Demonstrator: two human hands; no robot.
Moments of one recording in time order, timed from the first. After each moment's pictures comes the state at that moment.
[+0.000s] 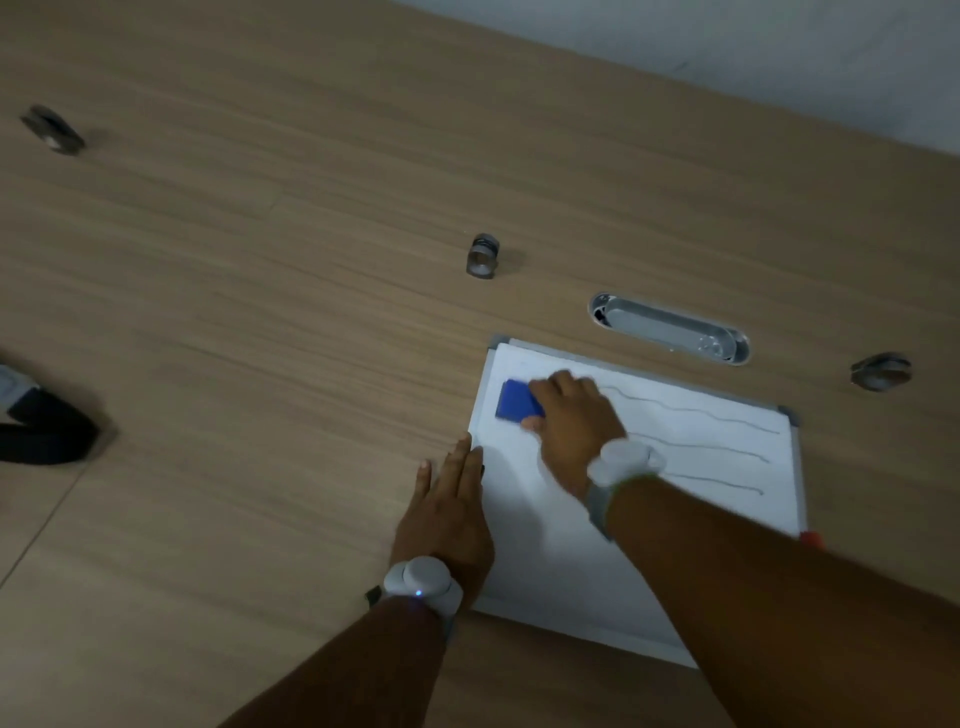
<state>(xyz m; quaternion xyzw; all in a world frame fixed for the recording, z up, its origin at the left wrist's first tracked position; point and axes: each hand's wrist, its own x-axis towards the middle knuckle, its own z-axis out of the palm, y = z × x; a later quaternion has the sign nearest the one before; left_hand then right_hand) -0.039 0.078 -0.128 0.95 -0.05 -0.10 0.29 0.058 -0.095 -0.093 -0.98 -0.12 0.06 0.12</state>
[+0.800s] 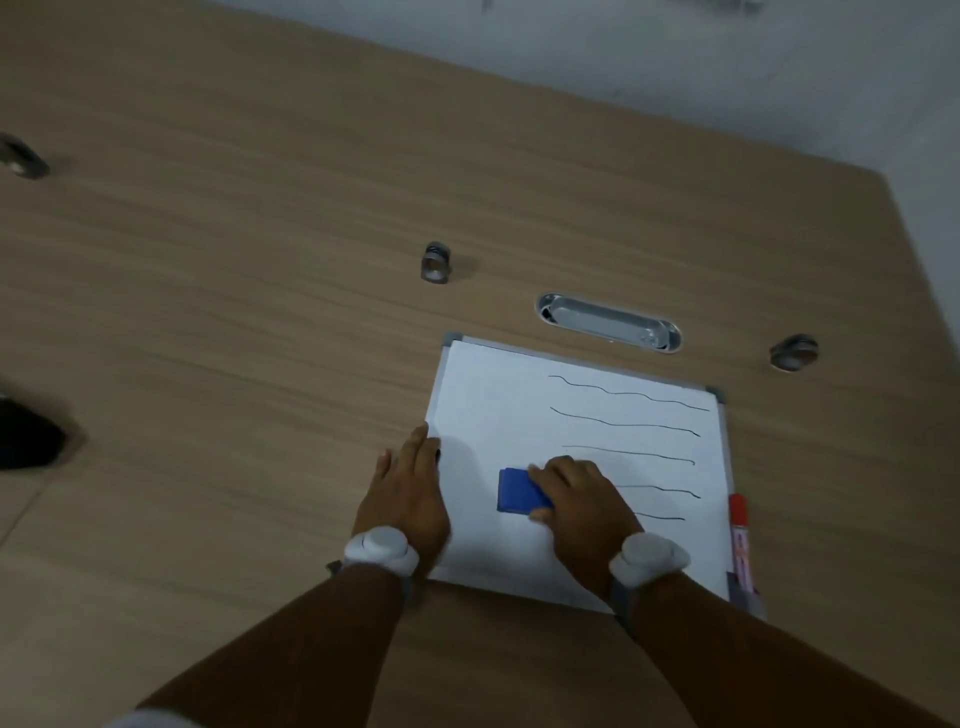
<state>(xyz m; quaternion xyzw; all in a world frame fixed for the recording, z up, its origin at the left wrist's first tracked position) -0.036 0.072 -0.114 0.95 -0.05 -0.13 0.27 -0.056 -0.152 -0.092 -0.97 -0.13 0.12 0.14</state>
